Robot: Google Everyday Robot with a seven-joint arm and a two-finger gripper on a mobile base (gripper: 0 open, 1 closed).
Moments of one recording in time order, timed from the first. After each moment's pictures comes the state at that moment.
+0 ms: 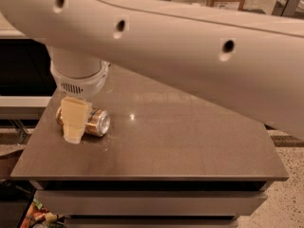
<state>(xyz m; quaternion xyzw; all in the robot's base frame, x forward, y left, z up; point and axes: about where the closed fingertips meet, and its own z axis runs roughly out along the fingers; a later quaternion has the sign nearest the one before) 0.467 0.134 0.911 -0.62 0.76 -0.04 0.19</state>
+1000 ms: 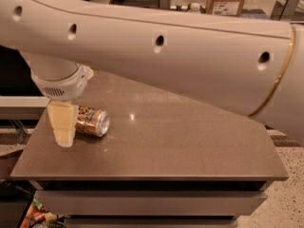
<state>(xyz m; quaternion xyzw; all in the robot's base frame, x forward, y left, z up) 0.472 0.165 0.889 -0.66 0.73 -0.06 0.13</state>
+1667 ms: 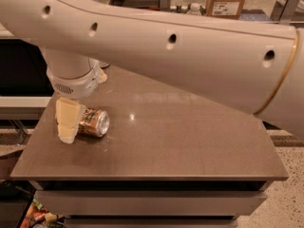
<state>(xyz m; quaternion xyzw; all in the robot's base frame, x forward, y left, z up) 0.484 0.153 0.875 -0.60 0.79 -0.03 0.13</state>
